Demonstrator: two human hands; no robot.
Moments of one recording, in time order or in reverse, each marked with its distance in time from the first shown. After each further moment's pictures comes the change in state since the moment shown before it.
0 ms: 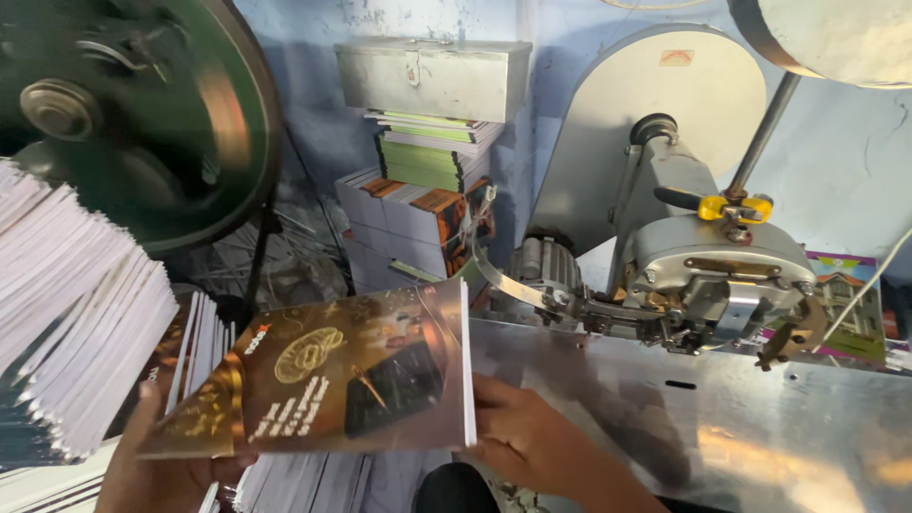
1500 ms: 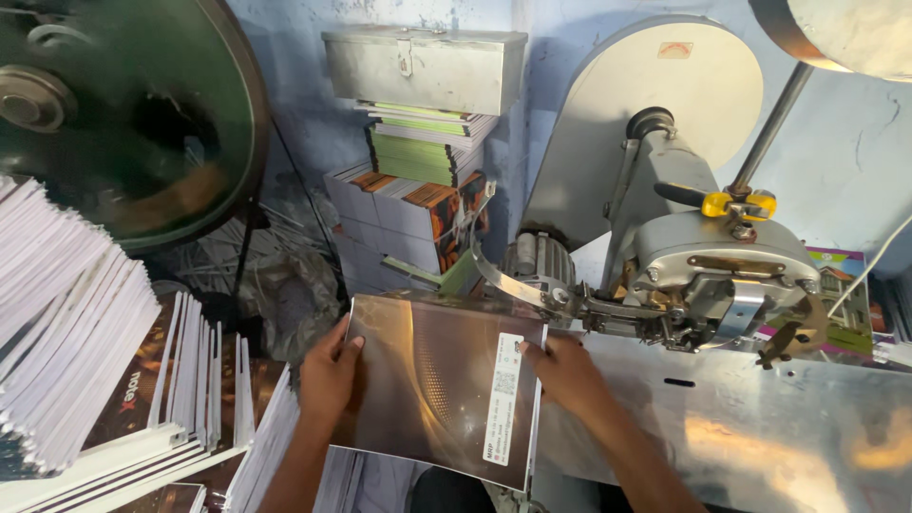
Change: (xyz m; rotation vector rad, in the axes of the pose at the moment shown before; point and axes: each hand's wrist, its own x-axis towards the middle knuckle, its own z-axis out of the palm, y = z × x) left_hand 0.116 -0.116 0.133 0.684 -0.023 0.677; right_hand -0.020 0.158 -0.025 0.050 0.440 0.881
